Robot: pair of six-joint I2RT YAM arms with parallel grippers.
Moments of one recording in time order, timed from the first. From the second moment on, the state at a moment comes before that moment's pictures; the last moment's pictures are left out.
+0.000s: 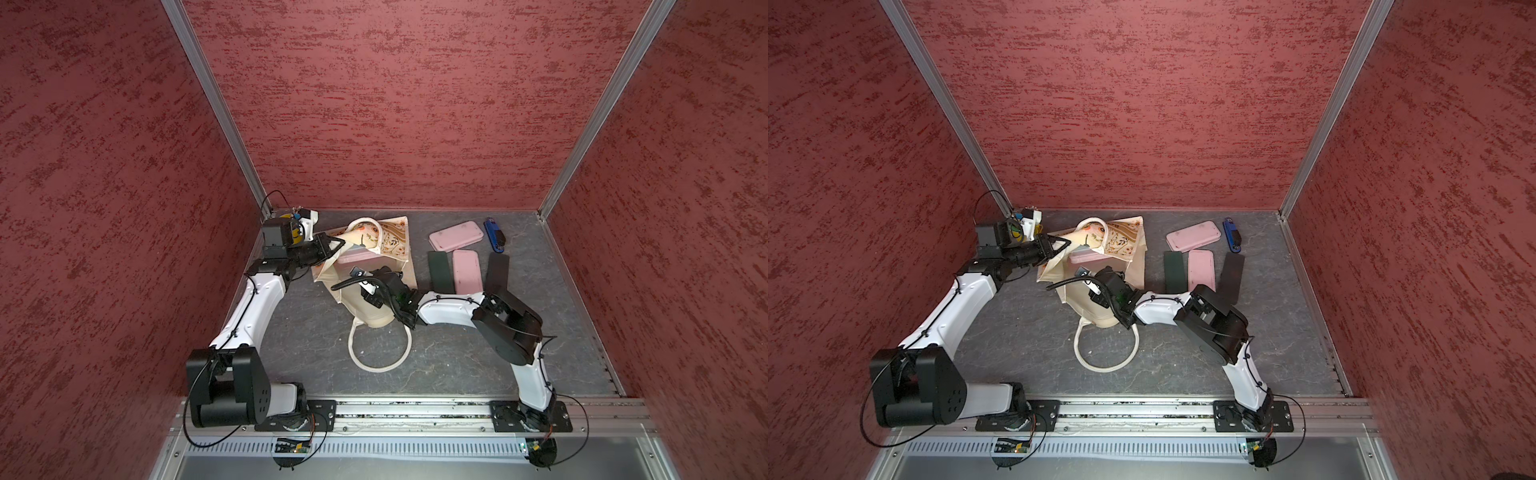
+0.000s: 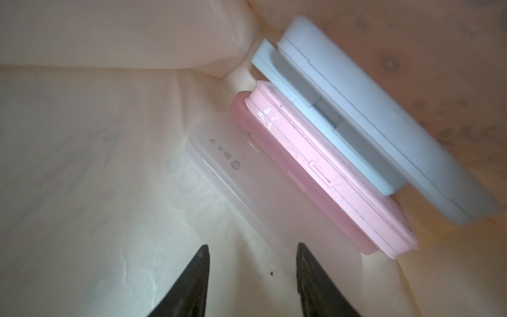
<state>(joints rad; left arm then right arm) 0.06 1.35 1.05 -0.25 0.79 -0.53 0.93 2.08 1.30 0.28 0.24 -0.32</state>
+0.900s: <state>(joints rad) 0.05 1.35 1.05 -0.25 0.80 -0.54 0.91 2.29 1.47 0.27 0.34 -0.44</state>
